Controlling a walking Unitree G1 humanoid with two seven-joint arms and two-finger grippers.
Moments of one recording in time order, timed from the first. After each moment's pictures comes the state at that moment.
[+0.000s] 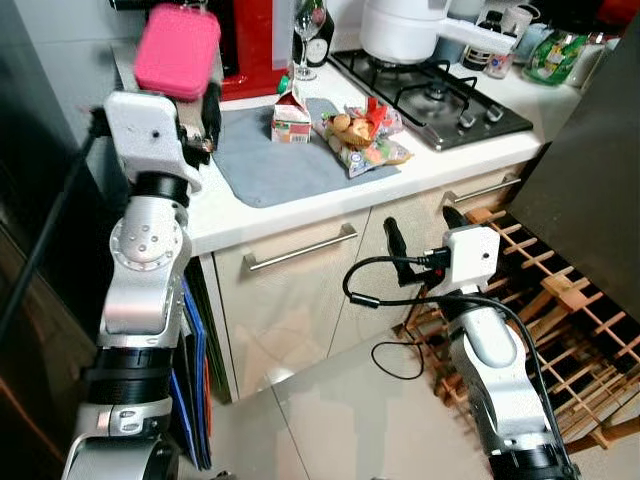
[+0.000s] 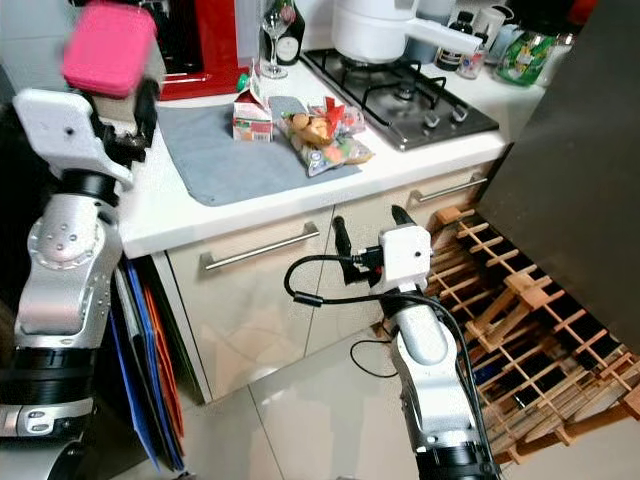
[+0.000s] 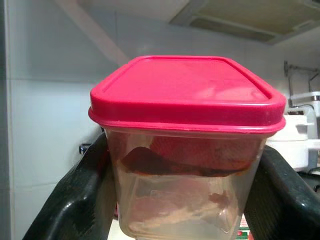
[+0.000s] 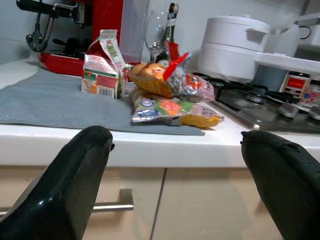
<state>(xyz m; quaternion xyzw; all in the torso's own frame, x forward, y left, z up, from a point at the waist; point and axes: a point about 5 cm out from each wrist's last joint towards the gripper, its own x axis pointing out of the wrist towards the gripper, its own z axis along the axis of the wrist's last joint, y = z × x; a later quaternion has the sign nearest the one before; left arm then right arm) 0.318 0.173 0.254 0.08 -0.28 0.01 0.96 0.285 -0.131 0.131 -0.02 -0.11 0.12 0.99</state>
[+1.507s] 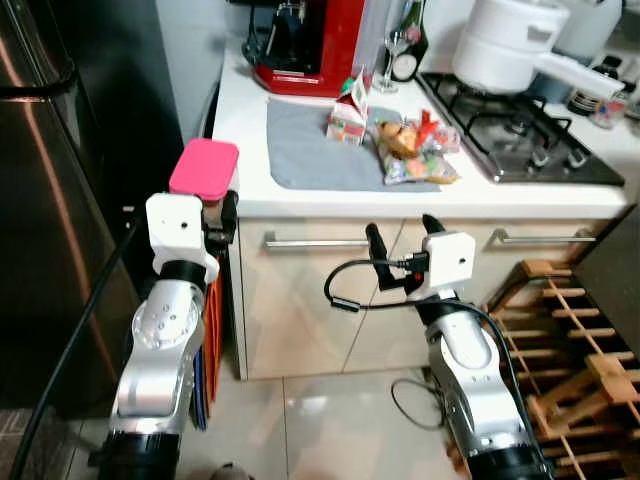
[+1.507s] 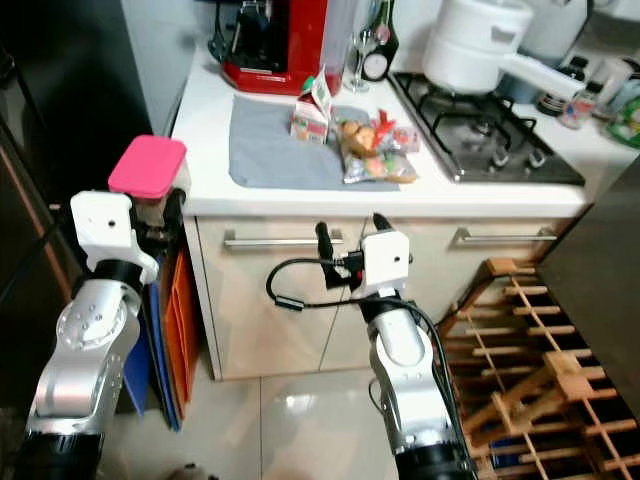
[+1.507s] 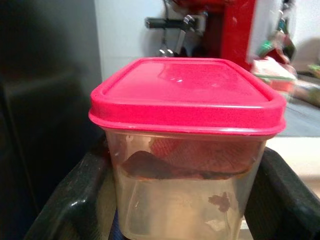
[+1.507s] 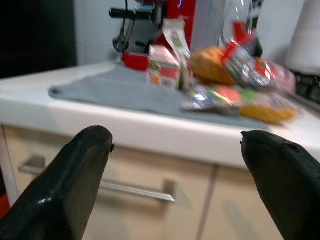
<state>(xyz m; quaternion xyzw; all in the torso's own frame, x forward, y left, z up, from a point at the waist) 0.286 0.160 0.151 0.04 -0.07 -0.01 1.00 0.277 -0.117 0.108 0.00 -0.08 0.11 0.99</state>
